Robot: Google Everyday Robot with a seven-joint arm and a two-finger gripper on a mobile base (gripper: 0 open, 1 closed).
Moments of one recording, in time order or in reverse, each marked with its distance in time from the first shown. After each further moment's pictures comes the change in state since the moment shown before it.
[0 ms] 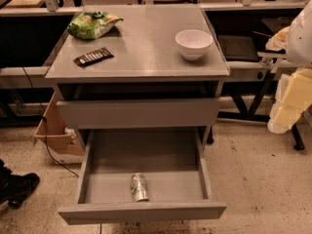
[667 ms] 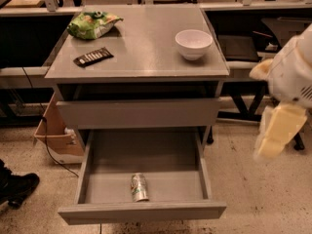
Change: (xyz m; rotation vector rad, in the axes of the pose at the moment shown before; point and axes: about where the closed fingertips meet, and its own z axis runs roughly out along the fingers) arm -0.006 0.041 0.037 -0.069 -0.034 -0.018
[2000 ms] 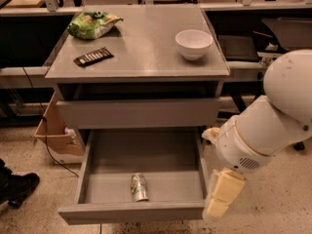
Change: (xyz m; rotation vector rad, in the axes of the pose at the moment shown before) arm -0.040 0.099 0.122 -0.241 -0.160 0.002
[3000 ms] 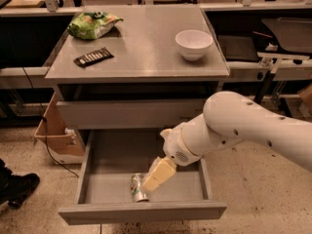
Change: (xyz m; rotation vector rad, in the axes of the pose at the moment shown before) arm -0.085 -0.065 0.124 0.001 -0.304 0.154
